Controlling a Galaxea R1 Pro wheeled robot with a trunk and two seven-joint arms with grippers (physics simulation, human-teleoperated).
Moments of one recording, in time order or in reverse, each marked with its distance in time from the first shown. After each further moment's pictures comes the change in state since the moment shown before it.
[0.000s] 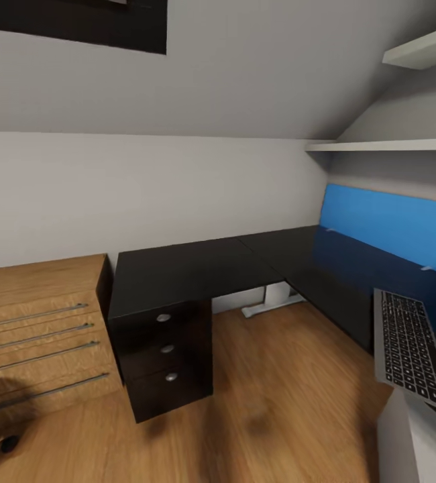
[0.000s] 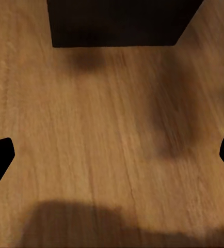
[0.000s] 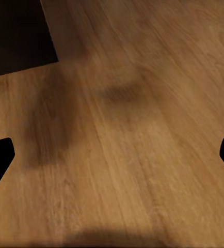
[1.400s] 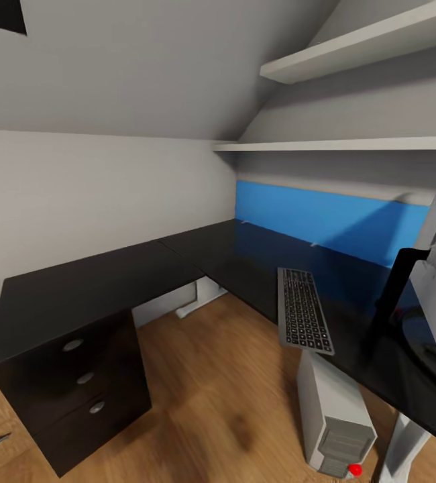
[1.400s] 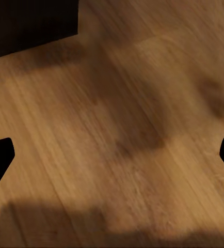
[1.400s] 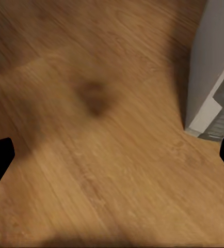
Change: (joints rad) left arm 0.000 0.000 0.000 0.002 0.002 0.000 0.000; right arm 0.000 -0.002 -0.002 0.000 -0.002 0.007 0.000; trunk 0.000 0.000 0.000
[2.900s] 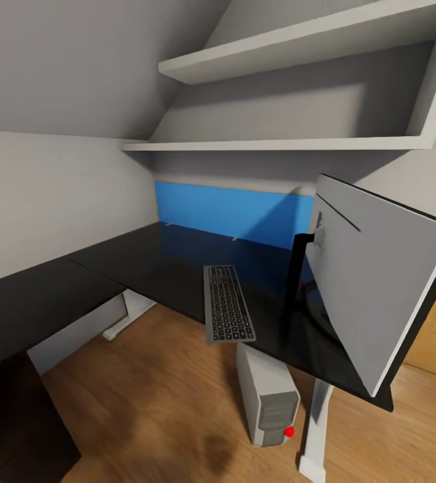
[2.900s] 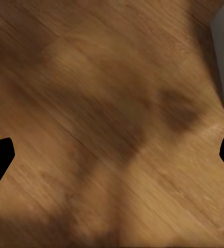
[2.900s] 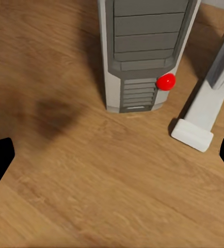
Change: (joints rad) left arm 0.000 0.000 0.000 0.000 0.000 0.000 0.000; right arm 0.000 -0.001 0.002 0.000 0.001 0.000 0.002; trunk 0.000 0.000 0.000
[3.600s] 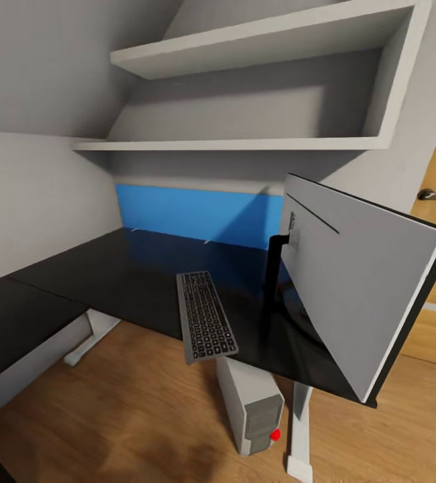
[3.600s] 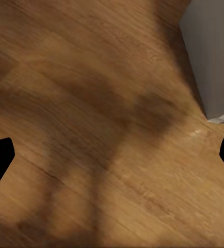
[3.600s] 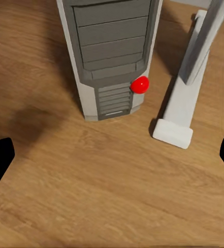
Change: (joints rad) left arm 0.000 -0.003 0.000 0.000 0.000 0.000 0.000; right arm 0.001 0.000 0.001 0.000 -0.001 0.000 0.000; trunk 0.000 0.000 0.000
